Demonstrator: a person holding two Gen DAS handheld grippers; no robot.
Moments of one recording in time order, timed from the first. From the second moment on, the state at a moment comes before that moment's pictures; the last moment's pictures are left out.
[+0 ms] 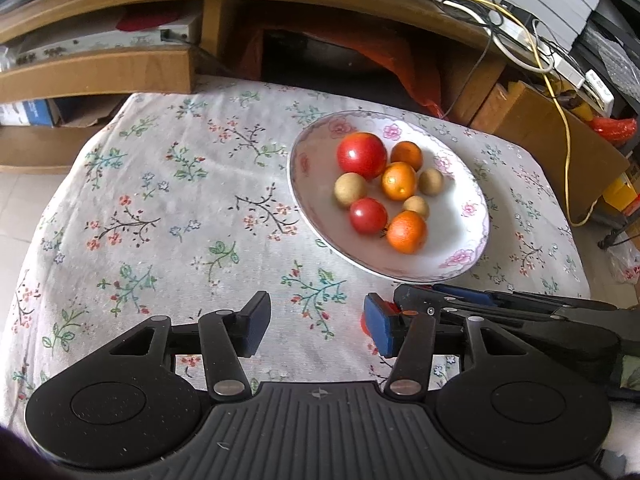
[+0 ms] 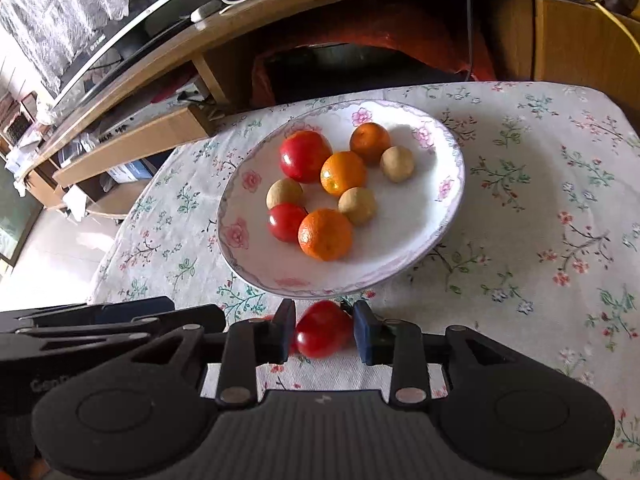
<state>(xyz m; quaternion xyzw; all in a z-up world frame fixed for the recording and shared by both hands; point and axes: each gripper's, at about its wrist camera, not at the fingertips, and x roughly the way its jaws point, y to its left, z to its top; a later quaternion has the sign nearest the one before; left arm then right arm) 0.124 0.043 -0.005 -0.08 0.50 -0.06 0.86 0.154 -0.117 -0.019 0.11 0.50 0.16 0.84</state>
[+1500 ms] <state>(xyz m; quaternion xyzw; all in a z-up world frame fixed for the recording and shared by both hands) 0.130 -0.009 -0.039 -0.04 0.52 -0.09 0.85 0.119 -0.152 -0.013 0.01 0.53 0.17 0.83</state>
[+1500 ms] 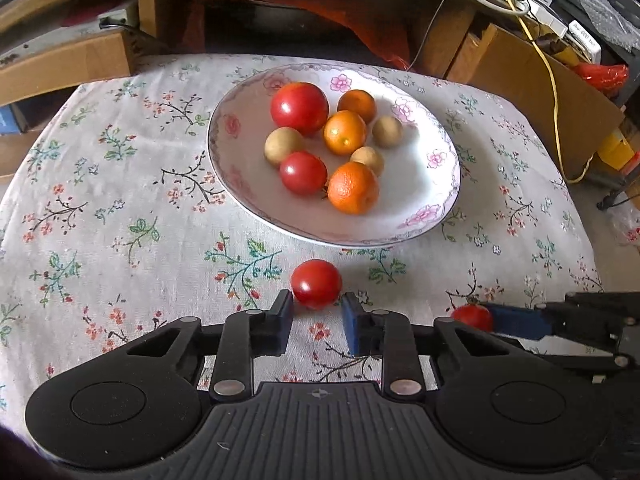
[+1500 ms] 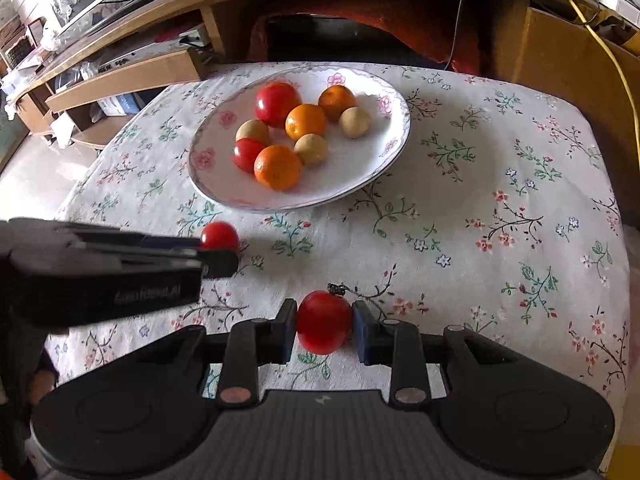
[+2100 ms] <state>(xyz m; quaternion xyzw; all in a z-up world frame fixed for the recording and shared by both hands) 0.143 -0.008 -0.041 -0.06 0.51 -0.08 0.85 0.123 -0.158 -0.015 0.03 0.53 0.16 0.83</state>
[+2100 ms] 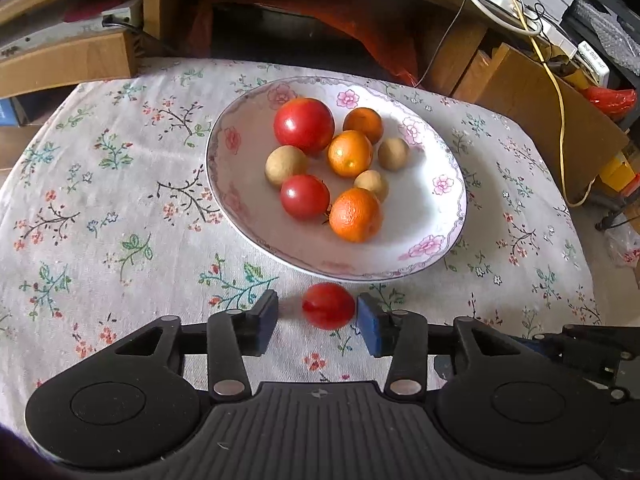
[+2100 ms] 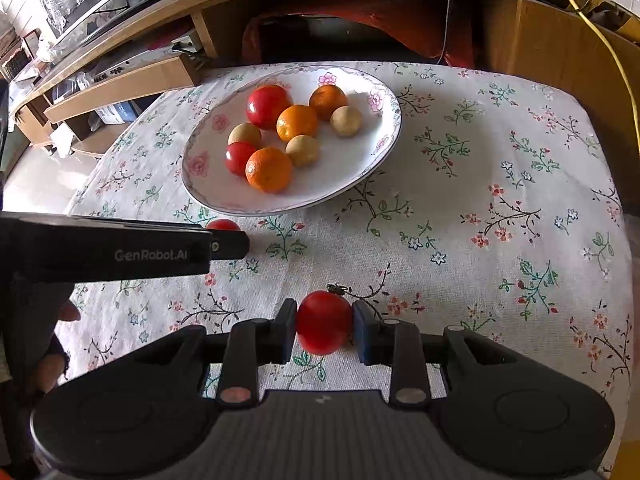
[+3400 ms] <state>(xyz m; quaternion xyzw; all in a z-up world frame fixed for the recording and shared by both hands) 0.058 -0.013 -0.041 -0.01 0.53 -0.11 0.84 0.066 -0.159 -0.008 0.00 0.53 0.18 0.83</state>
